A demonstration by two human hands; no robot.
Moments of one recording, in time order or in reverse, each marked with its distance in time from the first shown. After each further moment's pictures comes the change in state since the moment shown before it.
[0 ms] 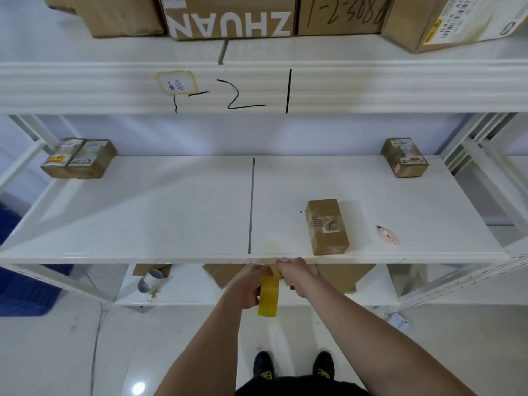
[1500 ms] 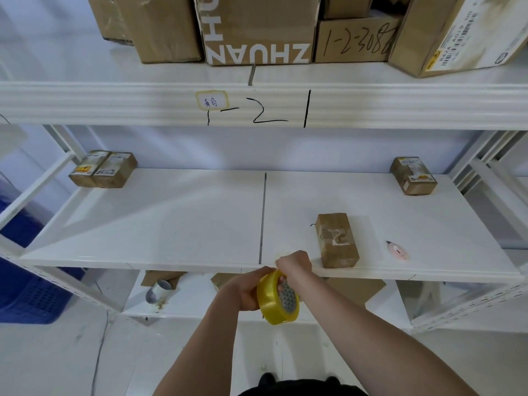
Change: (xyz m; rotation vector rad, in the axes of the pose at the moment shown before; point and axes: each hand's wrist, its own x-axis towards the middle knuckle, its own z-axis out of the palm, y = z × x) left_hand -0.022 0.015 -0.032 -0.359 -0.291 -0.094; right_hand -0.027 -0.051 0.023 -0.056 0.224 -0.016
